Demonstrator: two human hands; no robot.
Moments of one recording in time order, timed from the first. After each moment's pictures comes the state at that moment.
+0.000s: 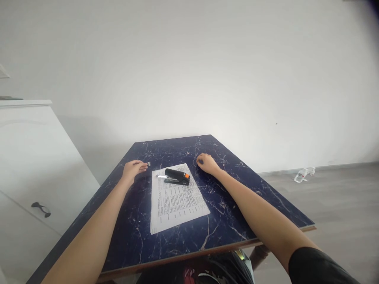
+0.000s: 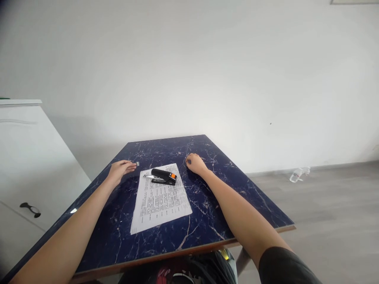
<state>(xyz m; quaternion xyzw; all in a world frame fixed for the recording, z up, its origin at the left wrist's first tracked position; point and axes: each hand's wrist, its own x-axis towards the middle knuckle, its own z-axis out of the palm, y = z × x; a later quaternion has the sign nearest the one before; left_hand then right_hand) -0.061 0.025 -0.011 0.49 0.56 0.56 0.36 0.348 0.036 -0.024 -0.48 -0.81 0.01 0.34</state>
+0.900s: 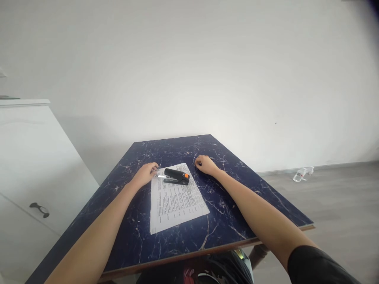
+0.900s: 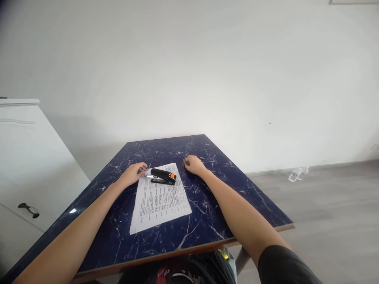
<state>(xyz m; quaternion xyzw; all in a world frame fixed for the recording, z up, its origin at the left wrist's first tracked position) -0.028 0.018 -0.017 0.83 0.49 0.24 0.07 0.347 0.040 -0.032 -0.46 -0.83 0.02 0.31</state>
